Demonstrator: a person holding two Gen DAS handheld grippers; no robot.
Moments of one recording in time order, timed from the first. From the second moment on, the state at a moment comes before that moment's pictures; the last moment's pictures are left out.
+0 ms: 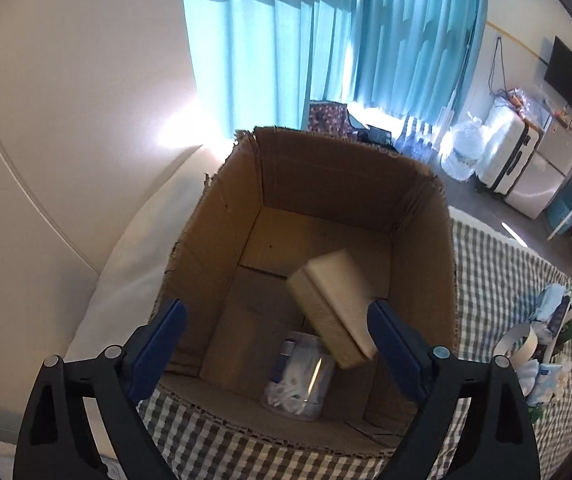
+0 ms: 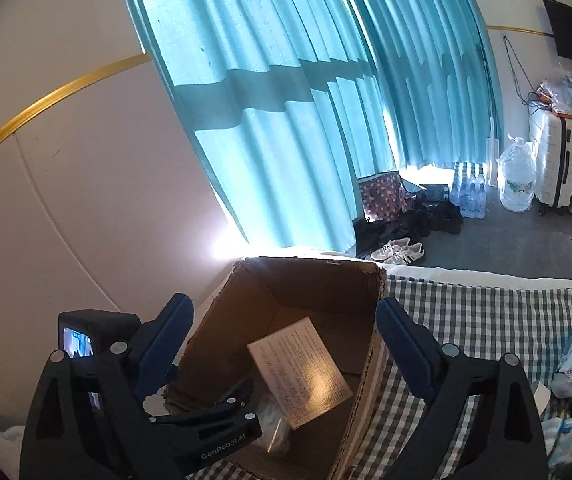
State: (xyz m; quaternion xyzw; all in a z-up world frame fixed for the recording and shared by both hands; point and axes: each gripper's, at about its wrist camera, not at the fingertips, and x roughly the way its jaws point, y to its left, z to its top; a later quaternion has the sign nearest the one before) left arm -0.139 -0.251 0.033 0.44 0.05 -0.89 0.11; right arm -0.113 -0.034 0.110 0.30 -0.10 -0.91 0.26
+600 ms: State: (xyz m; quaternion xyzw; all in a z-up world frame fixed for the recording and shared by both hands) left arm -0.054 -0.096 0.100 0.37 0.05 -0.93 0.03; right arm 0.011 0.193 0.153 0.25 -0.07 -0.96 0.10
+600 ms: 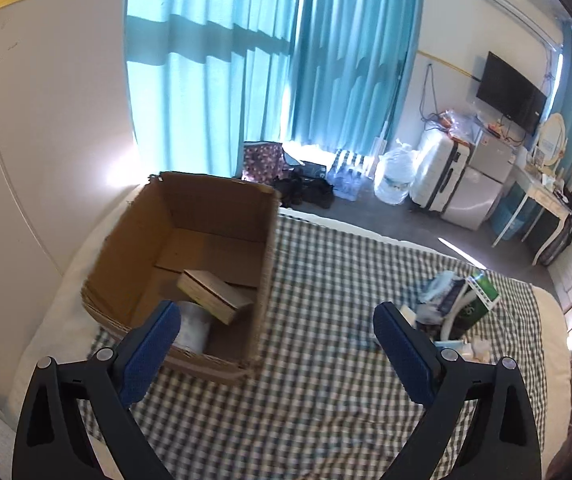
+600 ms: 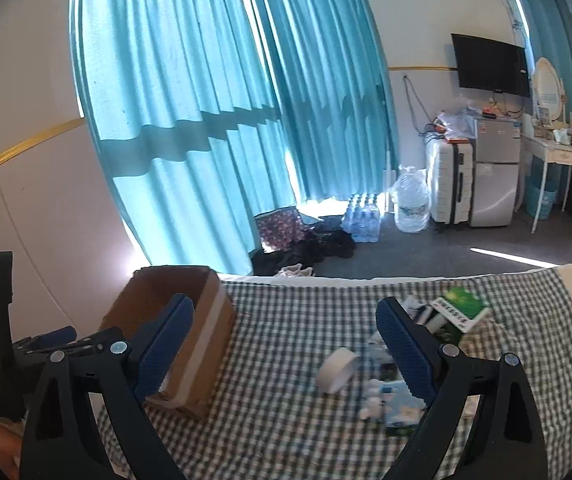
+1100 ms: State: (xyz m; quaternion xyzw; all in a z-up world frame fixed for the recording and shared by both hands) left arm -0.030 0.027 -0.009 0.39 0.03 -0.92 -0.01; right arm 0.045 0.319 0.004 0.31 -0.14 -0.94 -0.02
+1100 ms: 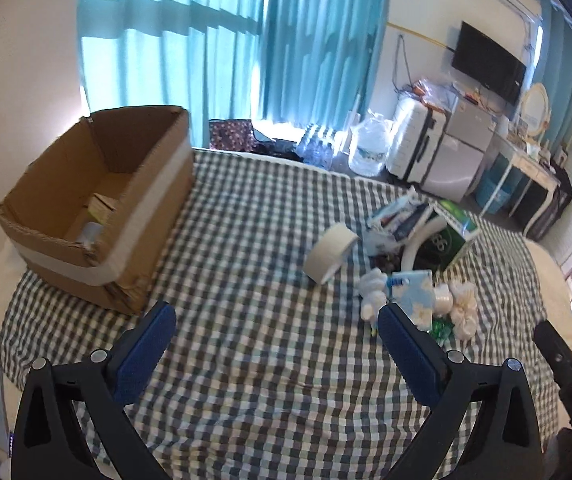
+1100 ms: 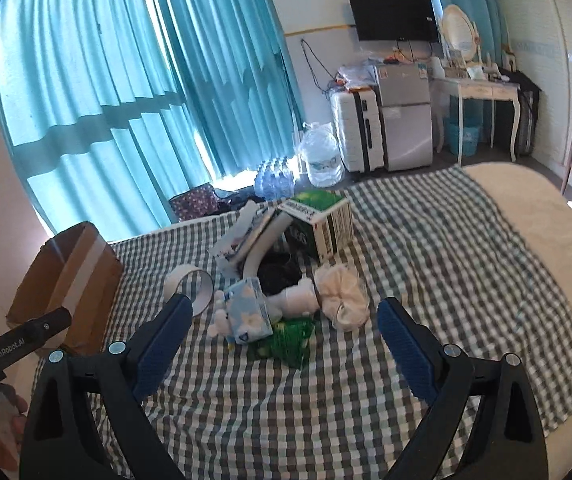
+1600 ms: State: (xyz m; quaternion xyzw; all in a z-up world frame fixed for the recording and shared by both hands) left arm -0.088 0.065 -0.062 0.43 -0.02 -0.90 0.00; right arm -0.012 0.303 -0.042 0.33 -0.09 -0.94 0.04
